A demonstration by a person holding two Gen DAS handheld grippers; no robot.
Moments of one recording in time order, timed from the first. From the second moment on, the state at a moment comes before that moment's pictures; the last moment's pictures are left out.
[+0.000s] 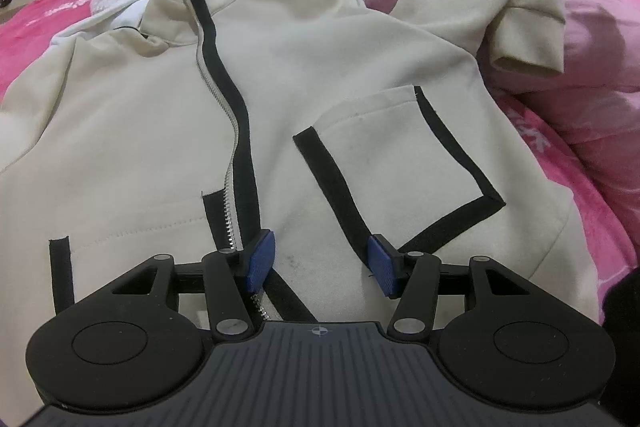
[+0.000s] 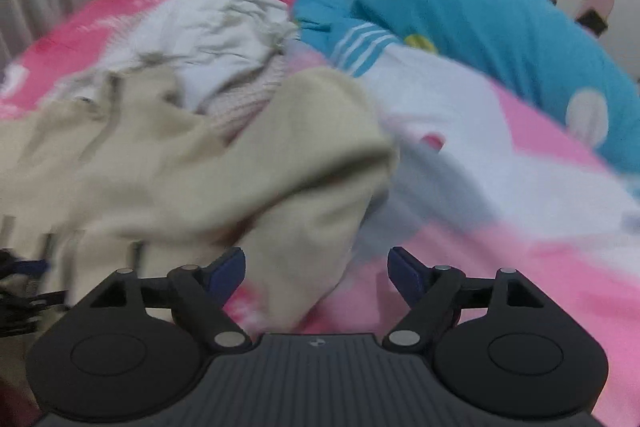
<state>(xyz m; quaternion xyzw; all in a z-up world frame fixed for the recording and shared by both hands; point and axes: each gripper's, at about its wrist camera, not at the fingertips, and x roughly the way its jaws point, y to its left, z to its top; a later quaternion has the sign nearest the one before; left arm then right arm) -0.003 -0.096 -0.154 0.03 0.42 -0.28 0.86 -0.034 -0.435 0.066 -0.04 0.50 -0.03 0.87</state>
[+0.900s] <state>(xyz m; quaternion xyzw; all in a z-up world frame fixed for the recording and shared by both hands) 0.002 -0.093 -0.151 0.01 0.43 -0.28 0.86 -0.145 -0.422 -0.130 0.31 0.66 0.01 0.69</state>
